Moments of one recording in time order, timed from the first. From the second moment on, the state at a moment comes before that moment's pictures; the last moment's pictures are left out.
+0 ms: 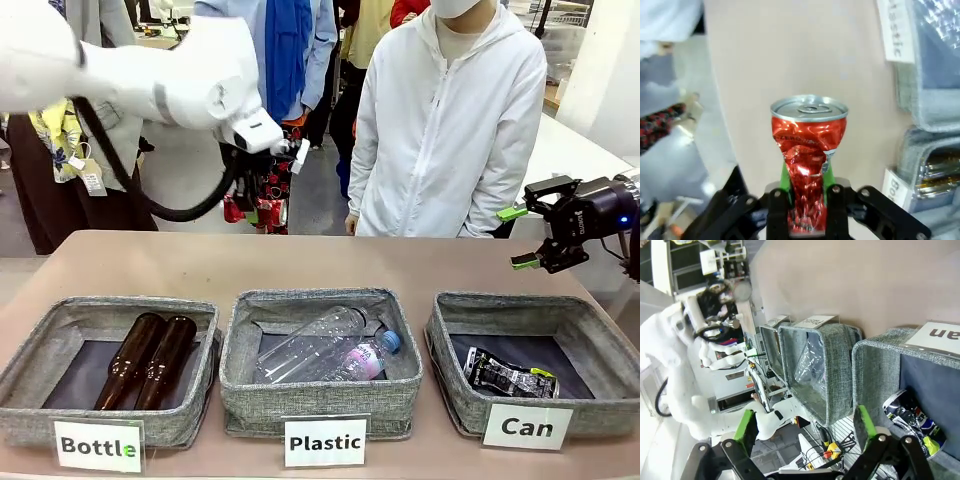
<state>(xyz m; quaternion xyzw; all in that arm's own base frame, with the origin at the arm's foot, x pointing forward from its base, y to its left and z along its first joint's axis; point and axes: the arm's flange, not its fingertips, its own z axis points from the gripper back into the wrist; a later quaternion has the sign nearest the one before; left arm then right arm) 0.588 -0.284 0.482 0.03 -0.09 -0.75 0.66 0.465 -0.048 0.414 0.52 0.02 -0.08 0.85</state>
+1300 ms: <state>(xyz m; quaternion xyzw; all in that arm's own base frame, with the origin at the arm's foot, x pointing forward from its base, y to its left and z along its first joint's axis) 0.430 -0.377 0.481 -0.24 -0.12 -0.74 0.62 0.430 -0.087 0.458 0.41 0.02 -0.05 0.91</state>
